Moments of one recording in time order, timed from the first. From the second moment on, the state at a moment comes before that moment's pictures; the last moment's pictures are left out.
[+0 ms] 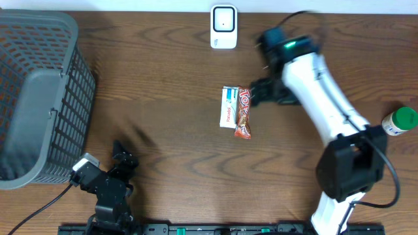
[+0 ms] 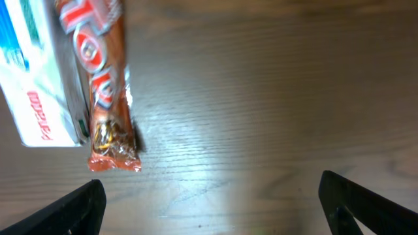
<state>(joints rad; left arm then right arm) -0.22 0.01 0.15 -0.53 -0.58 -0.69 0.38 1.96 1.73 -1.35 0.13 0.37</state>
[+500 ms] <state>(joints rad) -0.22 0.01 0.15 -0.53 -0.58 -0.69 0.77 1.96 1.41 -1.08 0.49 0.38</state>
